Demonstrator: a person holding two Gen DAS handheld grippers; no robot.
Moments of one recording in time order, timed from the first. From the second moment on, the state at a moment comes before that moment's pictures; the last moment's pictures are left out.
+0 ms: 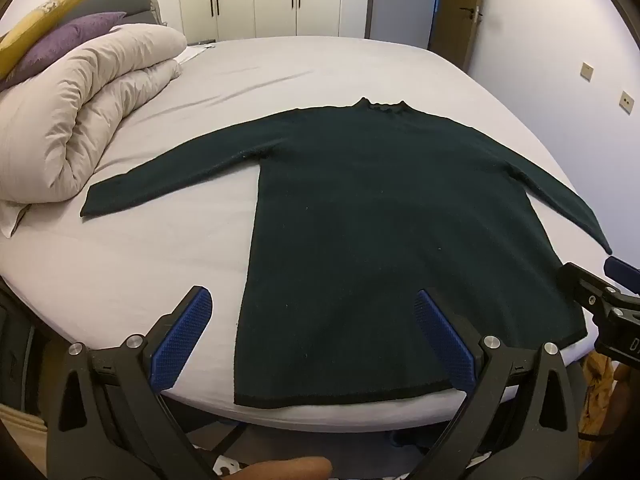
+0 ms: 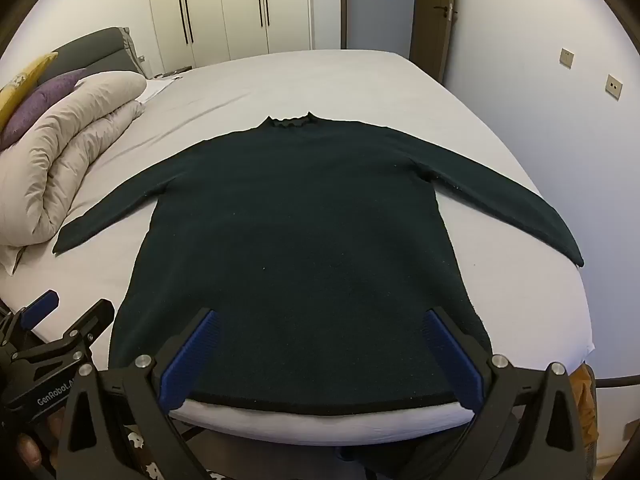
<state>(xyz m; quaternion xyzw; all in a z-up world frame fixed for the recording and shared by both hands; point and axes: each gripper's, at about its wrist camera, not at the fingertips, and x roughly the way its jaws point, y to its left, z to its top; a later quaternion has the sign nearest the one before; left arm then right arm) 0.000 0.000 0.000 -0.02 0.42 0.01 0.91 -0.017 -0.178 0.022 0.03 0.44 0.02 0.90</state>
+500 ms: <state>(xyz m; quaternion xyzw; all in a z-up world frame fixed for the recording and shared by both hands) 0.000 -0.003 -0.006 -0.02 0.42 0.01 0.90 -0.018 -0.173 0.017 0.02 0.44 0.01 0.90</state>
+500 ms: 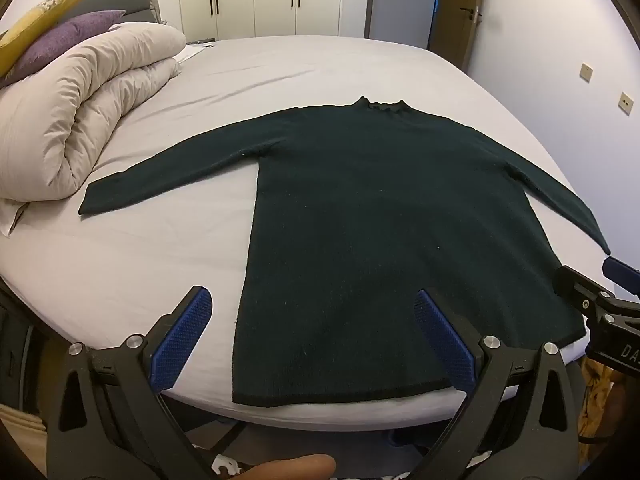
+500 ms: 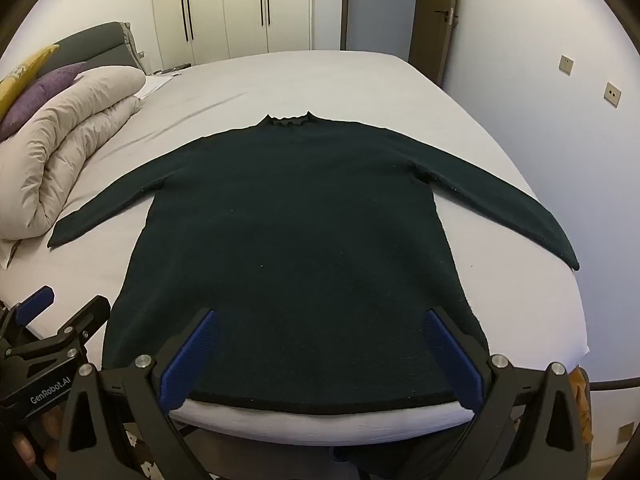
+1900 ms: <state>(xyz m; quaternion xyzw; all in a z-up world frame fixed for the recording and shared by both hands) -0.001 -0.003 -0.014 -0.03 0.43 0.00 0.90 -0.017 -0.174 0.014 0.02 0.44 0.01 0.90</state>
